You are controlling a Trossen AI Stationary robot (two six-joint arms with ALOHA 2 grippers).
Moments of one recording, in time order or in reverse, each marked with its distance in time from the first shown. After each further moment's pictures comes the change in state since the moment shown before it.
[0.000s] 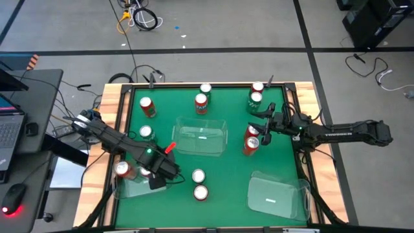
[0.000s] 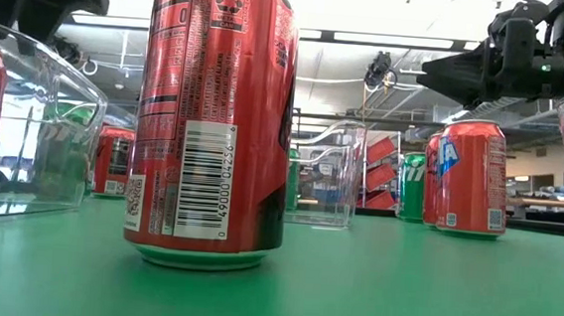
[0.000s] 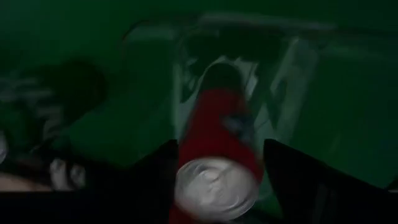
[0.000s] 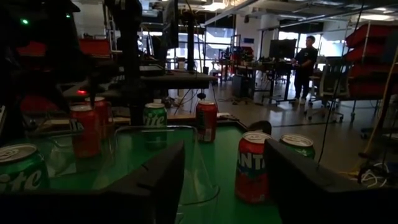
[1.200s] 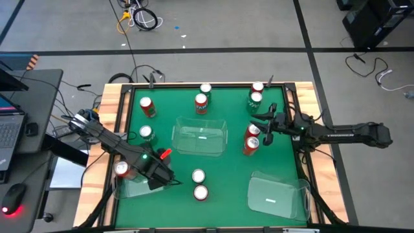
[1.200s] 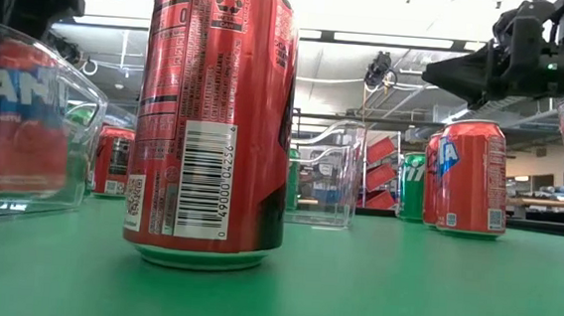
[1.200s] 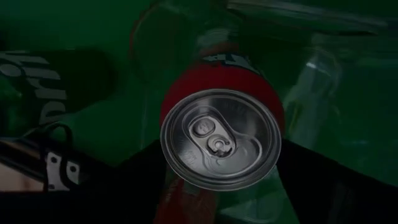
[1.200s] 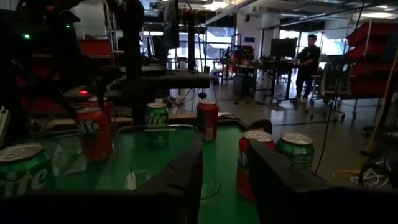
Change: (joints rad) left arm -0.068 -0.032 -0.098 0.019 -0.094 -0.186; right arm 0.001 -0.073 -0.001 -0.079 -0.003 0.008
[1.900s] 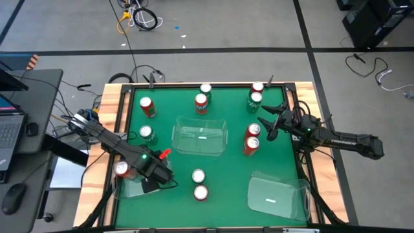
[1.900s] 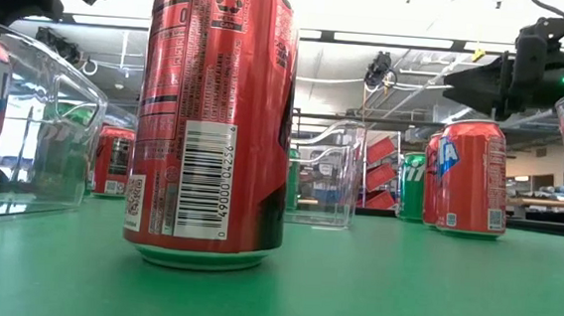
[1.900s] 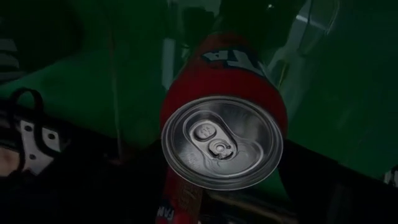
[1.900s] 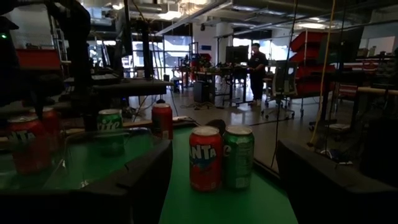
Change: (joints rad) left arm 0.000 -0.013 -0.014 -0.043 0.187 0.043; right arm -0.067 -0.368 -0.076 -0.254 0.117 0.013
